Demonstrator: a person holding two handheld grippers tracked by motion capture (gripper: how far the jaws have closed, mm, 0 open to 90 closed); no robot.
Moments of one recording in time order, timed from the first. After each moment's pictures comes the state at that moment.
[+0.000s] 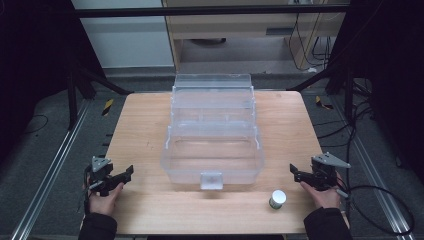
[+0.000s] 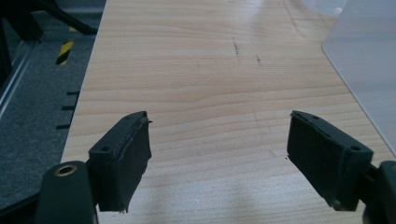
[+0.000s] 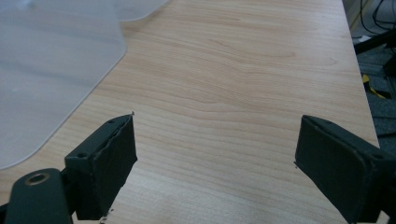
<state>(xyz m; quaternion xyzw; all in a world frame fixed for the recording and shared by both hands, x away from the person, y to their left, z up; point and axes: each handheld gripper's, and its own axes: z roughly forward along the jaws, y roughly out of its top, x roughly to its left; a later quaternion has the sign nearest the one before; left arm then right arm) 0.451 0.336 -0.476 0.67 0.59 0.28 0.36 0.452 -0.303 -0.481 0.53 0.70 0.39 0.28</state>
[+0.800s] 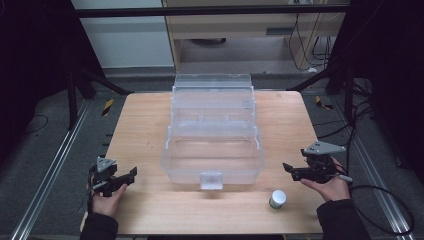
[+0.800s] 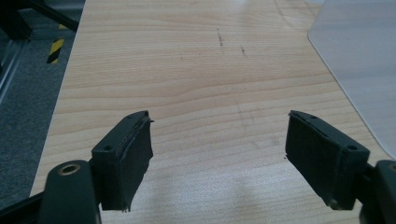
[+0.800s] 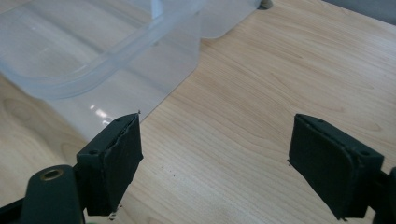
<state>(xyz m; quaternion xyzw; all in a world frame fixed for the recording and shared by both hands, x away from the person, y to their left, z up) 0.449 0.326 -0.475 0.69 0.58 0.27 0.35 0.454 -0.278 -0.415 0.41 0.80 0.37 0.23</state>
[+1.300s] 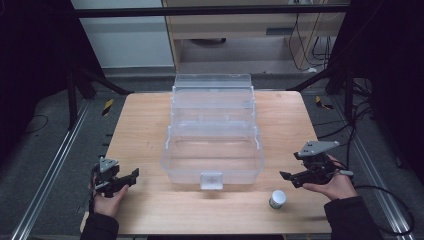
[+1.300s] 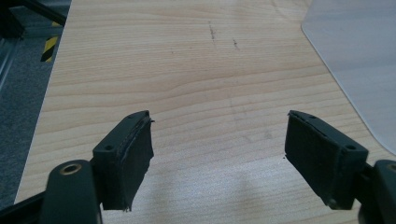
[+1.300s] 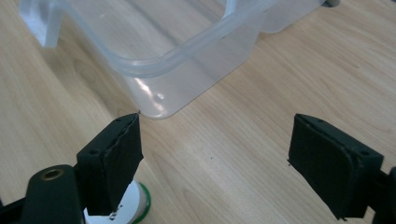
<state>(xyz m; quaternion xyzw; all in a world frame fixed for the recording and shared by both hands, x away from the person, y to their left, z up) 0.450 0.321 -0.477 0.70 0.57 0.26 0.34 0.447 -0.265 -0.393 0.33 0.86 0.34 0.16</state>
